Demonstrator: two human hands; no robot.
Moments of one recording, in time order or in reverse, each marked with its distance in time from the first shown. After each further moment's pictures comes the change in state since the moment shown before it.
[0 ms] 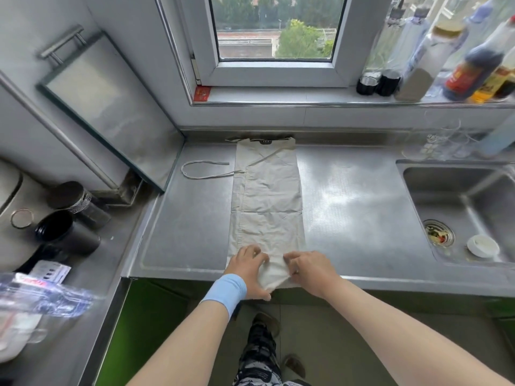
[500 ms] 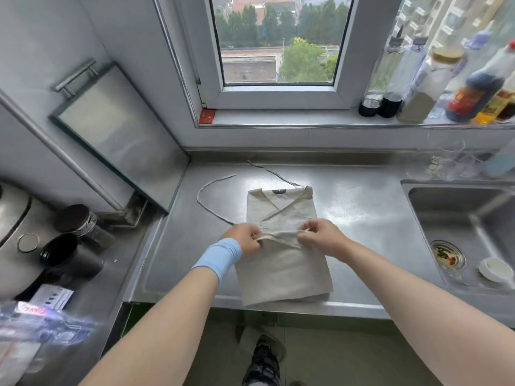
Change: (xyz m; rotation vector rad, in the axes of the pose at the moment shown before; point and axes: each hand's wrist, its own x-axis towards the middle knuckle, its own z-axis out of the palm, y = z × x) left_hand 0.057 -0.015 -0.116 -0.274 0.086 -0.205; right_hand 0.059 0.044 -0.100 0.925 0.142 0.353
